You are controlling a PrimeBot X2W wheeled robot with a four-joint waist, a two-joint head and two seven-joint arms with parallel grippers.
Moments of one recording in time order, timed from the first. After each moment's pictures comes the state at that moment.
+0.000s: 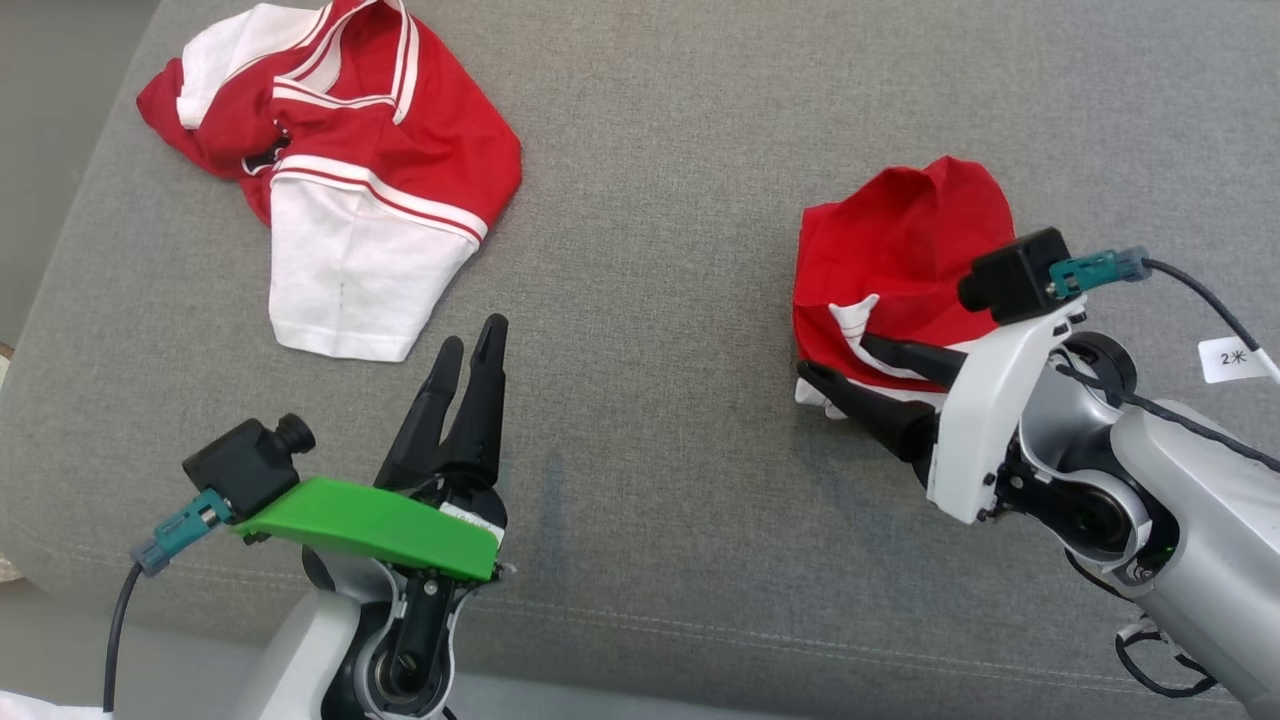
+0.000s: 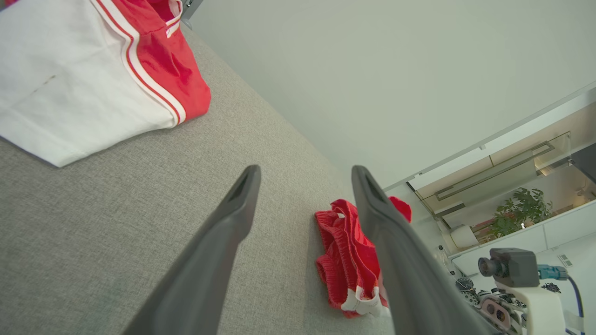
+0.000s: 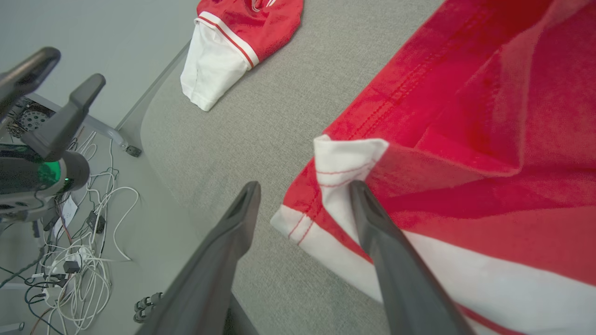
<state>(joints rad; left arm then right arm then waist) -0.20 0.15 -0.49 -0.14 -1.19 0.12 -0.20 -0.47 -0.56 0.78 -0.06 0.98 -0.05 0.41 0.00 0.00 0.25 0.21</state>
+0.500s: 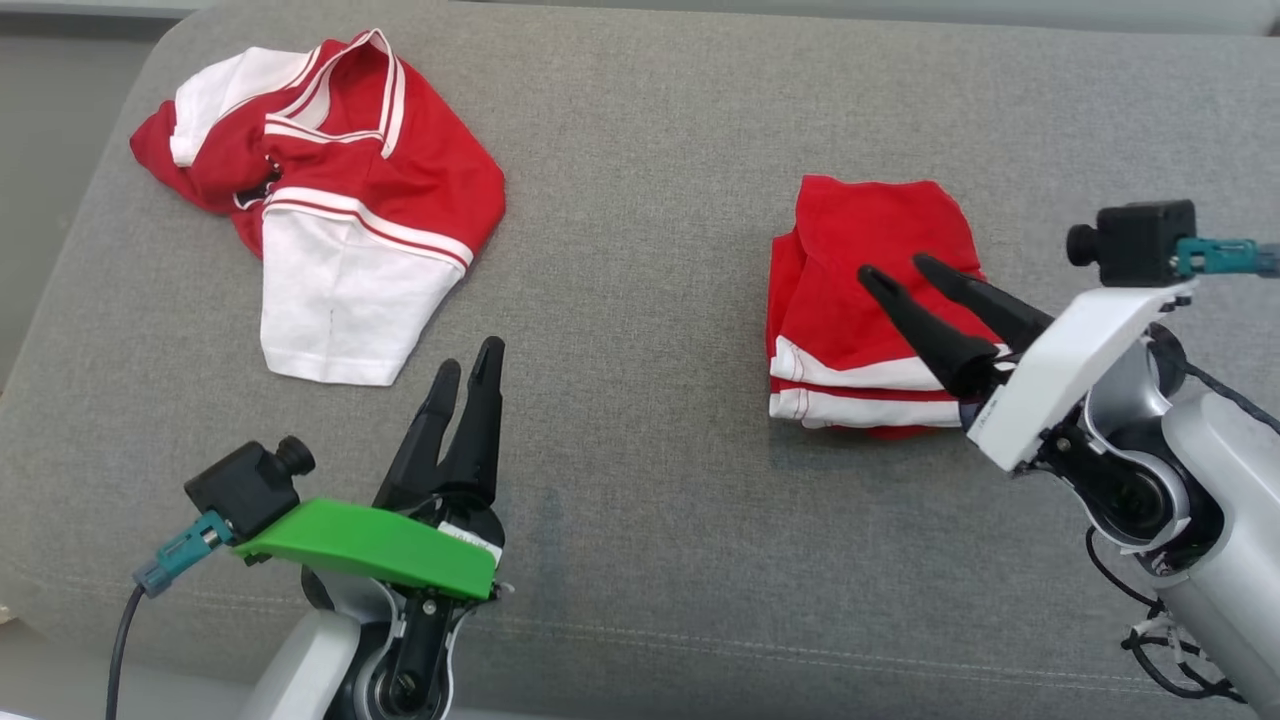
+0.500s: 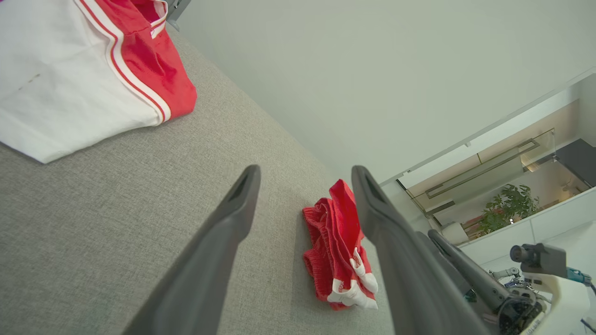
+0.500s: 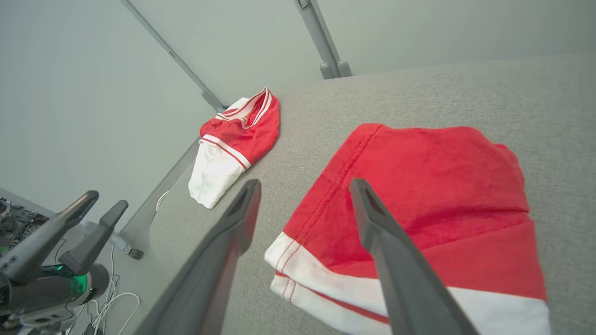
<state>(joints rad) -0.16 0.16 -0.49 -0.14 -1.19 0.11 -0.21 -0.41 -0.52 0.62 -0.09 1.04 -0.10 0.22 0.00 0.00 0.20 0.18</state>
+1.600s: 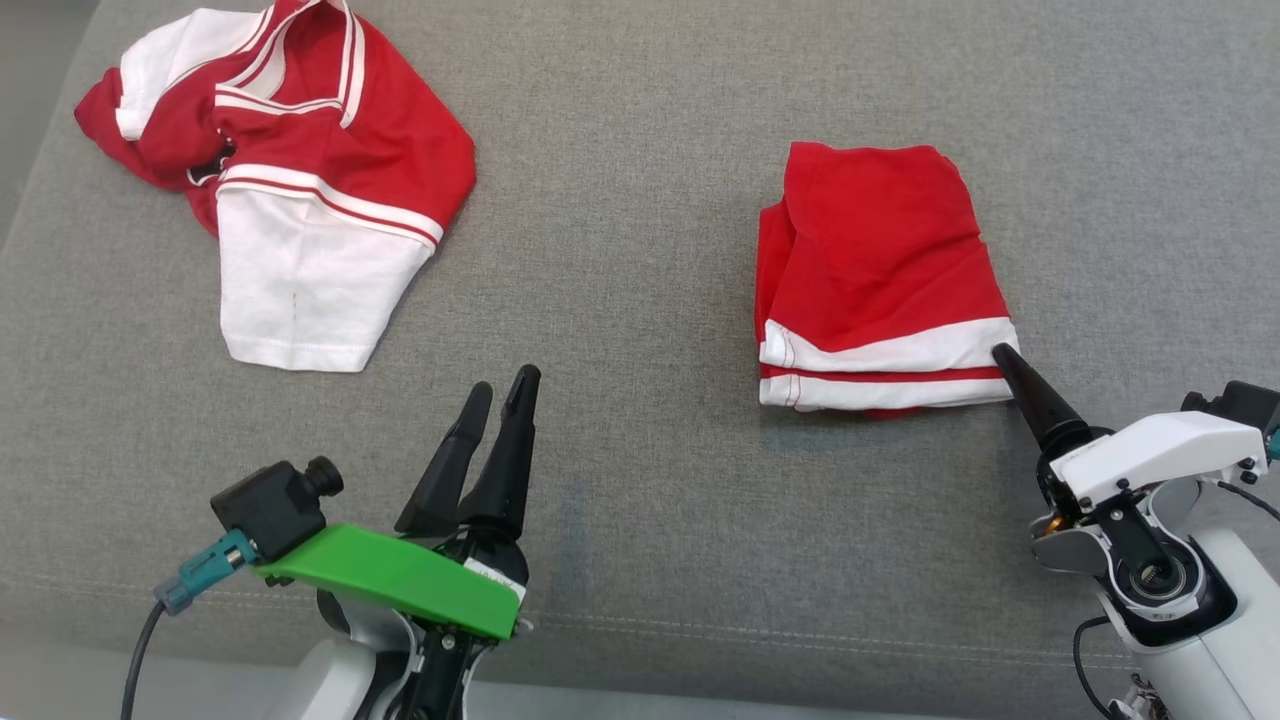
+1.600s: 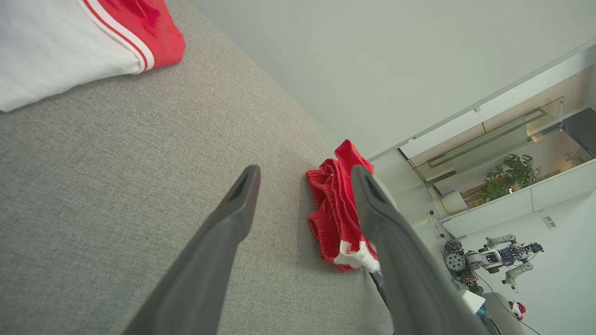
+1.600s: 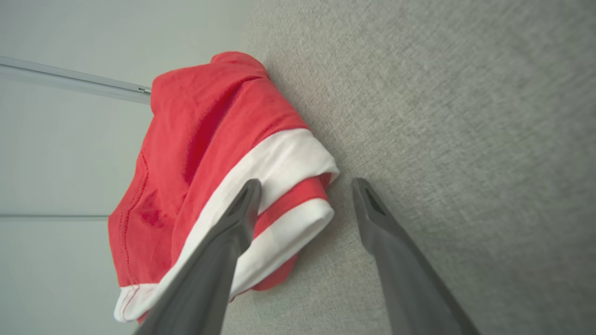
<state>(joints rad) -0.12 0.17 -0.53 -0.20 -1.16 0.12 -0.19 -0.15 -0.32 0.30 0.18 1.39 -0.12 0.02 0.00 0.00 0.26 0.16</state>
